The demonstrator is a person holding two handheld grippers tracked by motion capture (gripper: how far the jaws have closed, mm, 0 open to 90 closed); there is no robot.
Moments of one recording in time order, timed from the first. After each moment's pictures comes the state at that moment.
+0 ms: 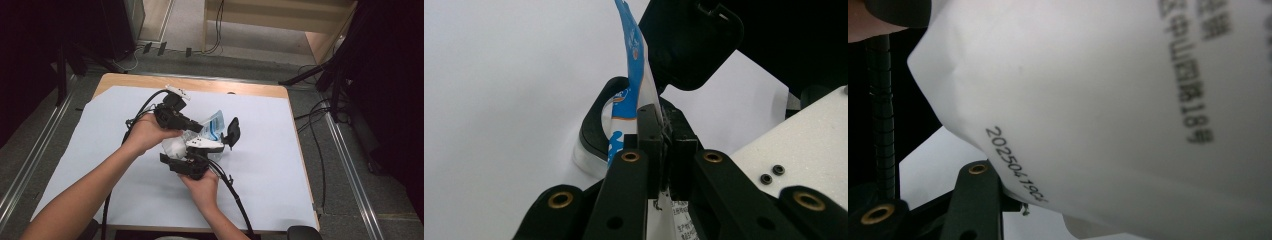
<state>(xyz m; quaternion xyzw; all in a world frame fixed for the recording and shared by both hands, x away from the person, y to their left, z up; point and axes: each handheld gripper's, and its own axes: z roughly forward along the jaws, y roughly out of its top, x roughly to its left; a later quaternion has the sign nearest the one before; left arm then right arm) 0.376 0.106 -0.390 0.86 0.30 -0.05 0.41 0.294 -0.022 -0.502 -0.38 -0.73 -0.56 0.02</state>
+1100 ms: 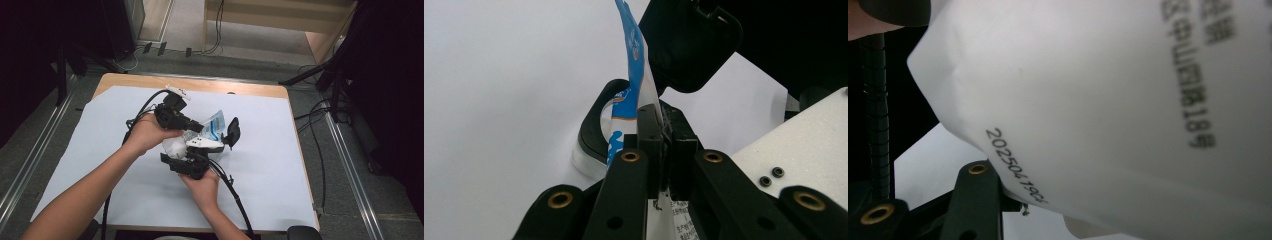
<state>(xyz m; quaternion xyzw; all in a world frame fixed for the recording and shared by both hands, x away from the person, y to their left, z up) 0.376 0.105 -0.391 0.86 0.30 -0.05 0.41 0.295 -0.022 -0.501 -0.38 -0.74 -0.56 0.01</state>
